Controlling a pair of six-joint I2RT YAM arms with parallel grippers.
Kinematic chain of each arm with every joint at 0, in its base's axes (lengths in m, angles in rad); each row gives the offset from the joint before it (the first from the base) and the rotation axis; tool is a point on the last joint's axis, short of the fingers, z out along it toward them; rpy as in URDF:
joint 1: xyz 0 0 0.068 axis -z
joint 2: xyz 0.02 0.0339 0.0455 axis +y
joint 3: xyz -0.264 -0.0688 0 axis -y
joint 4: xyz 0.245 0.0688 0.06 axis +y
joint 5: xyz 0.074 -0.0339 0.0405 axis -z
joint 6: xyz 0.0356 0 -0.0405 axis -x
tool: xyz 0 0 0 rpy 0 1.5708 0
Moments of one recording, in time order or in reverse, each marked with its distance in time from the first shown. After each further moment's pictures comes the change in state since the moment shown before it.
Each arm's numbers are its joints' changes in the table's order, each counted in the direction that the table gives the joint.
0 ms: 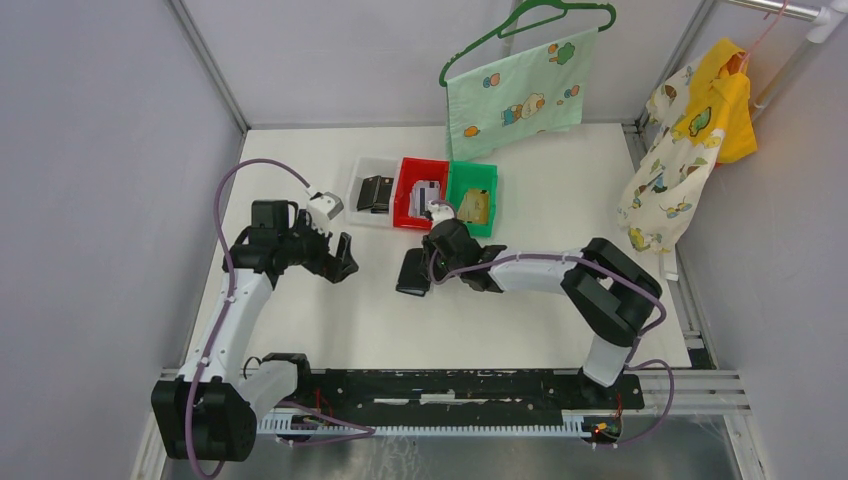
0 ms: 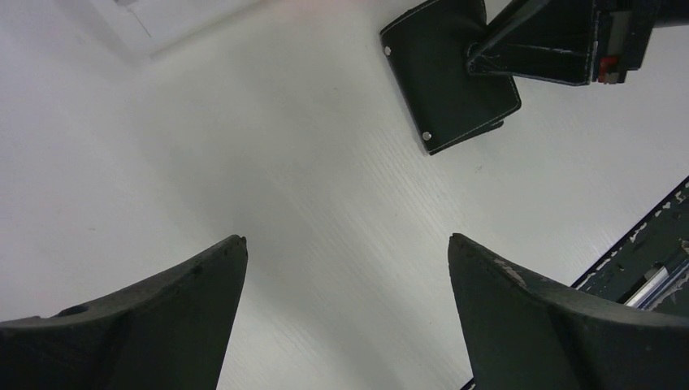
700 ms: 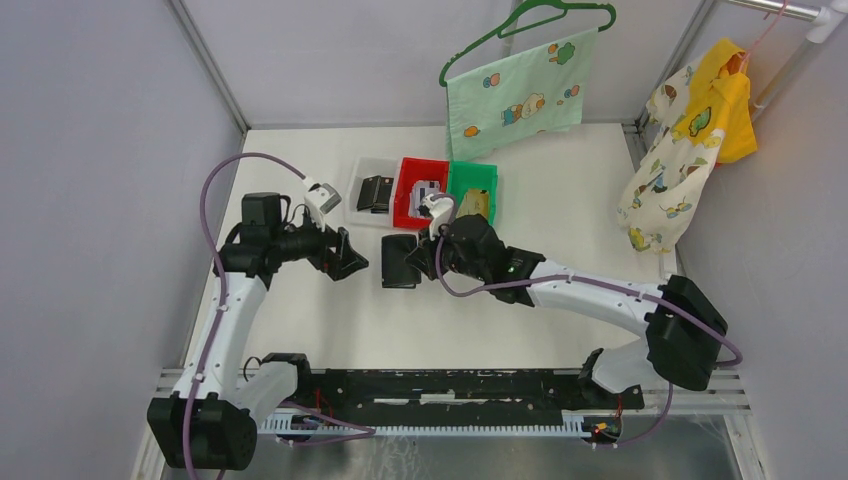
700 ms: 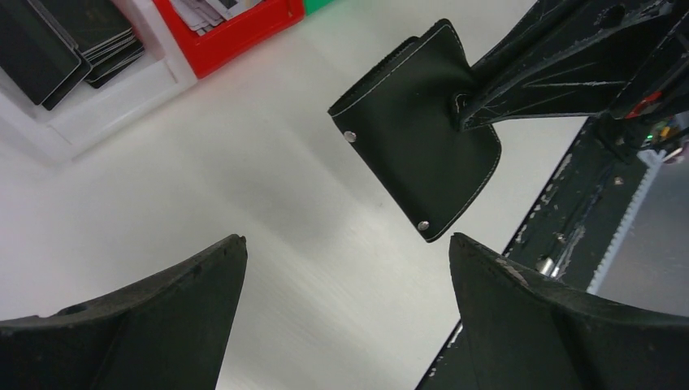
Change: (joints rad) left arm 0.000 -0.044 0.068 0.031 0.236 0.024; right arm -0.084 -0.367 -0.066 -0.019 -0.121 0.206
